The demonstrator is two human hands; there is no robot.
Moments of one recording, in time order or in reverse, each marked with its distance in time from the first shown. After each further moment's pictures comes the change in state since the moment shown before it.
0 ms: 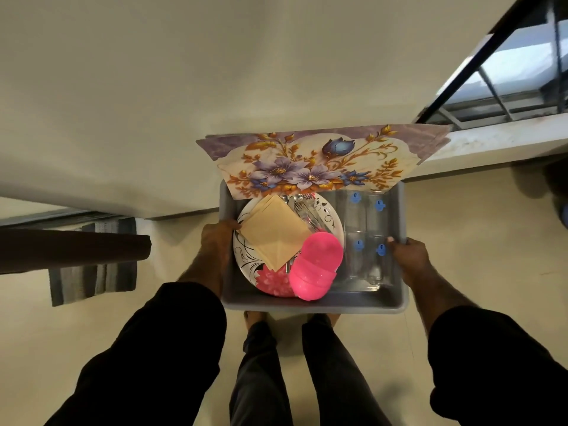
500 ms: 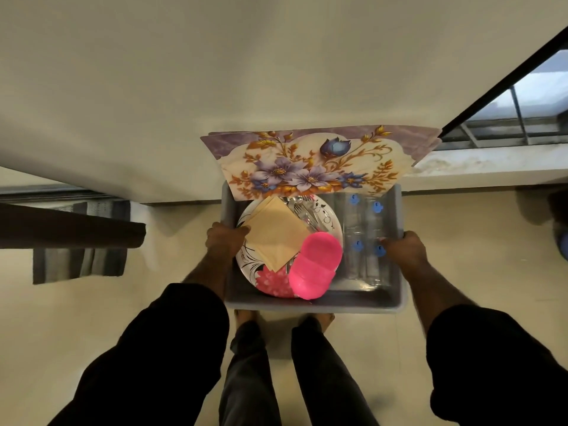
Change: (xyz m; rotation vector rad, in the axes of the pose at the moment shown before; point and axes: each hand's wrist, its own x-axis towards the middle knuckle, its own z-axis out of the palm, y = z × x) left_hand 0.048 -0.035 0.008 0.415 0.054 0.095; right_hand 0.000 -0.049 0.020 -0.459 0.004 -0.102
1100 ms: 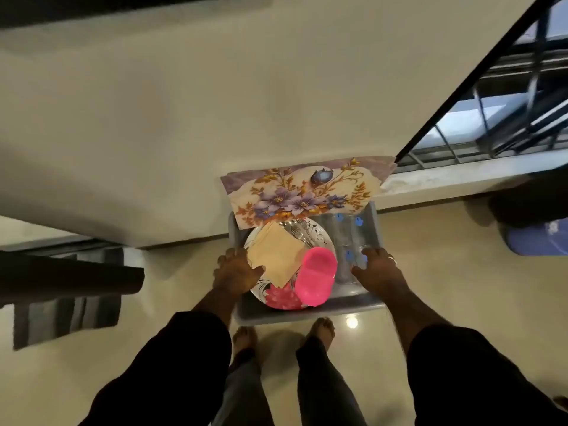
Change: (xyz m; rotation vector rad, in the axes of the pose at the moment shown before) left_hand -0.099 0.001 -0.064 0.616 -0.115 0.526; right_hand -0.131 -0.013 0.006 -0.494 0.008 -0.329
